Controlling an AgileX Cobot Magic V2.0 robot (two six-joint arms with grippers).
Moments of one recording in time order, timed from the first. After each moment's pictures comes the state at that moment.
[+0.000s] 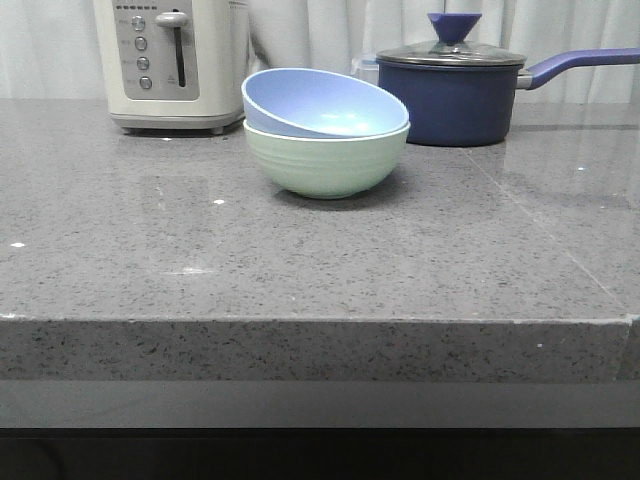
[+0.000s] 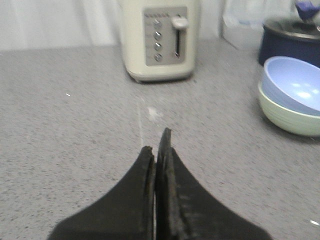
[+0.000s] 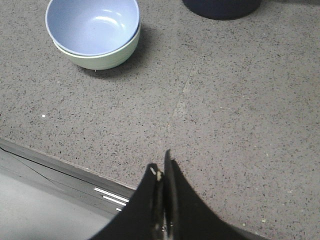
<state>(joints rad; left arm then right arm) -0.26 0.31 -0.39 0.15 0.35 -0.13 0.38 0.62 -0.87 0.03 0.92 0.10</state>
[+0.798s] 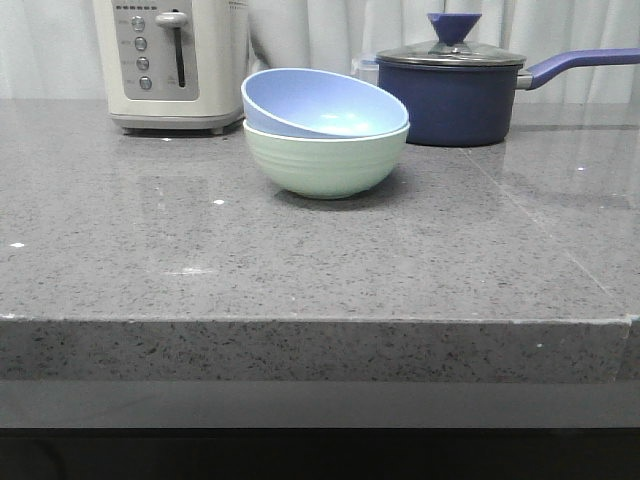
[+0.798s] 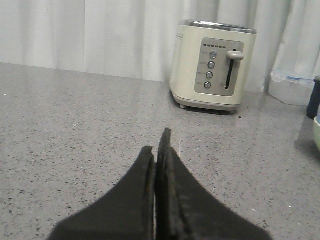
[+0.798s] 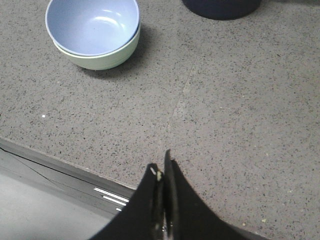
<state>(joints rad) -0.04 0.00 0.01 0.02 0.04 -0.12 0.38 0.62 -0.87 0.03 0.91 0.11</state>
